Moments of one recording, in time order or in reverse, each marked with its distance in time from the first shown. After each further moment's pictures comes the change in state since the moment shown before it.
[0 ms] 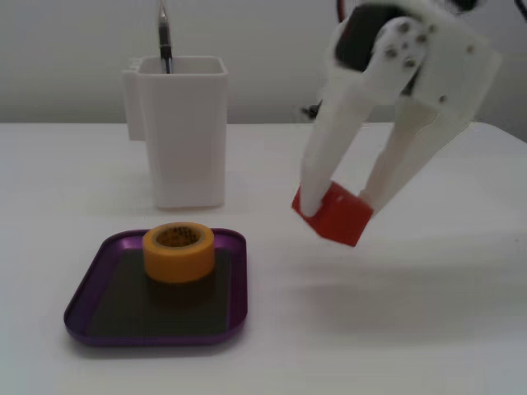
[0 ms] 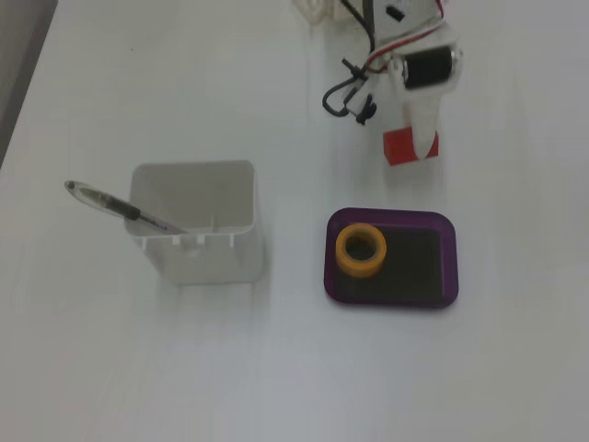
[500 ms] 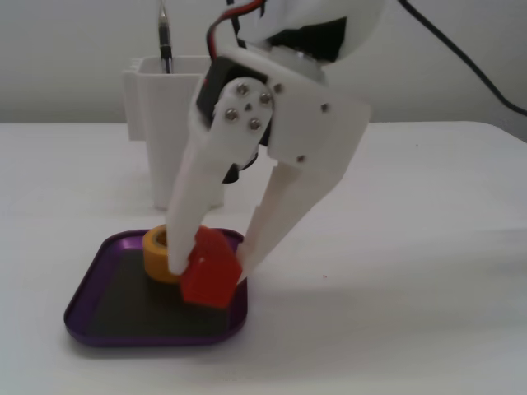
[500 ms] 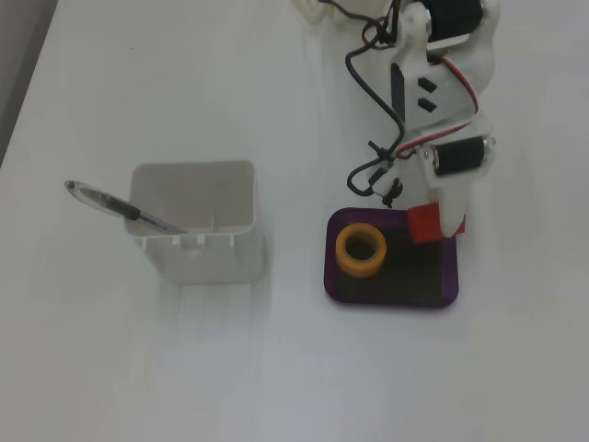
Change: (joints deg) arm -0.1 -31.6 -32.0 -0.6 0.0
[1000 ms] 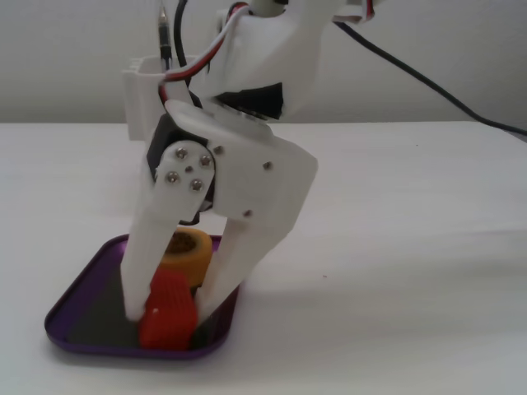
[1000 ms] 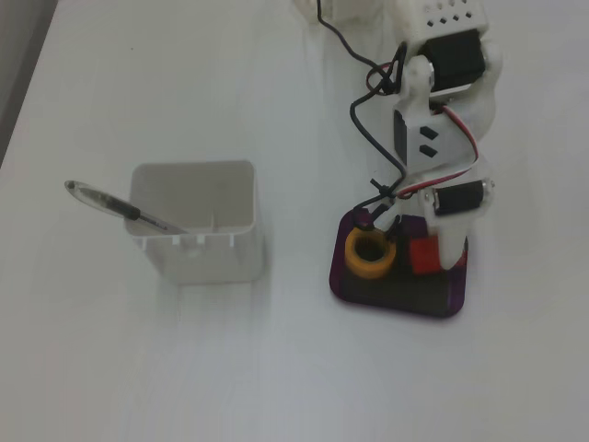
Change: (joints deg) arm 1.7 -13.2 -11.7 0.0 0.0
